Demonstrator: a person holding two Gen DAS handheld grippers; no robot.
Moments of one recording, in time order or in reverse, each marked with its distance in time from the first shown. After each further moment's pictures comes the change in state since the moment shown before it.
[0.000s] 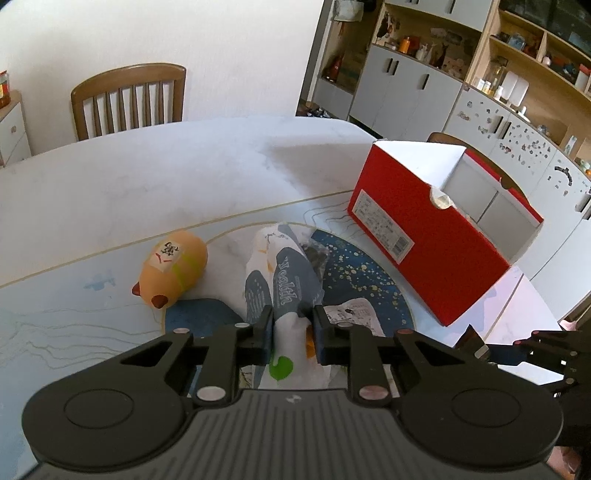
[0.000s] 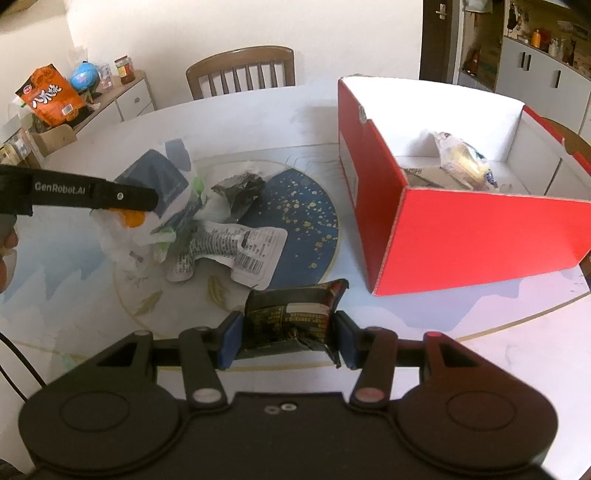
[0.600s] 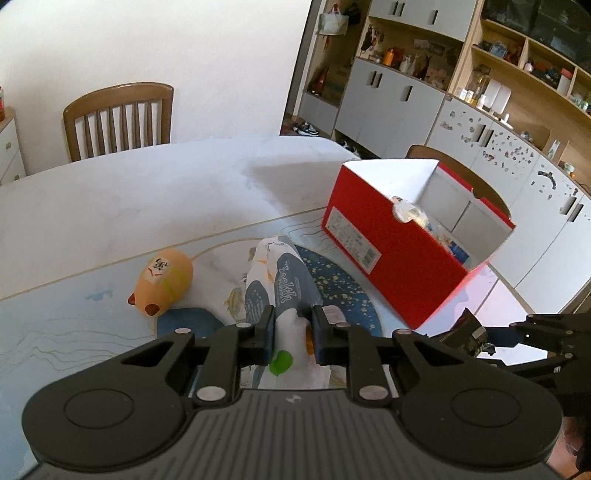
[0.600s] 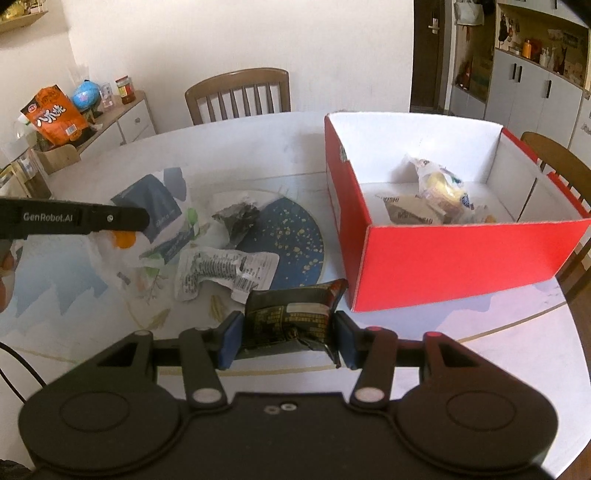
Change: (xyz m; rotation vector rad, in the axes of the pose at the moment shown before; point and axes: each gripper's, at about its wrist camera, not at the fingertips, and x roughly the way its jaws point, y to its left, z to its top) left arm -0.035 -0.016 0.000 0.022 -0.047 -0.041; right arm -0.033 -0.007 0.010 0.008 -0.058 -0.005
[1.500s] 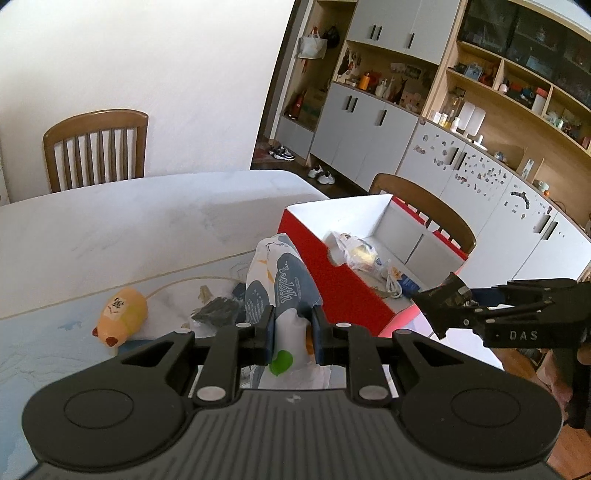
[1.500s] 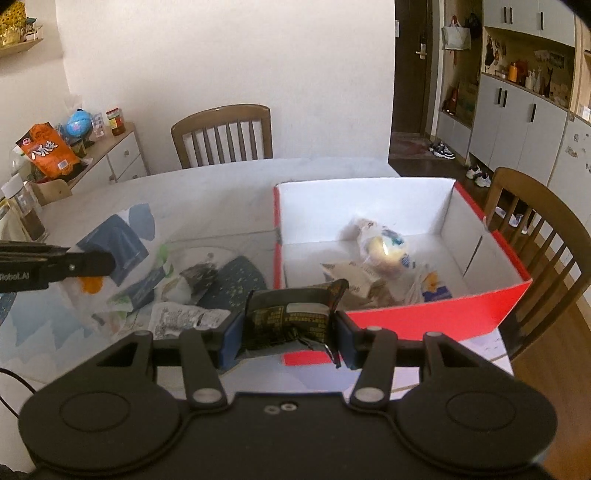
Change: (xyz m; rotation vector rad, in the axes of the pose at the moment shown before) left arm -0.027 -0.044 0.027 0.001 -0.075 -0.073; right arm -0.049 -0.055 0.045 -0.010 -0.079 -0.029
